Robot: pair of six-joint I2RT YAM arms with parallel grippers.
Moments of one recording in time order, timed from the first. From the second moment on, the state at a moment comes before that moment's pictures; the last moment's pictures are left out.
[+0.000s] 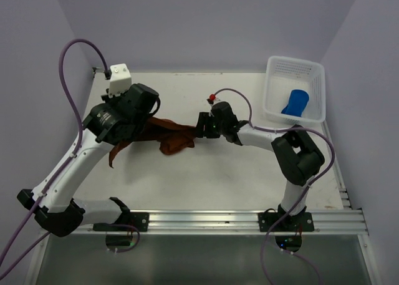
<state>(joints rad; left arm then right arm) -0.67 1.26 1.61 -1.25 -1.11 -0.62 0.63 1.82 1.07 0.08 -0.16 0.59</state>
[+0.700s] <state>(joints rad) -0.57 1.18 1.58 -1.04 -1.11 -0.43 0.63 1.86 1.56 -0.25 -0.29 0.40</state>
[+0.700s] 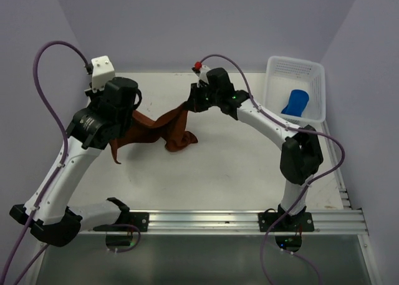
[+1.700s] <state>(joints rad) -0.49 0.86 1.30 -0.63 -0.94 -0.26 0.44 1.47 1.34 -0.35 -0.92 0.49</state>
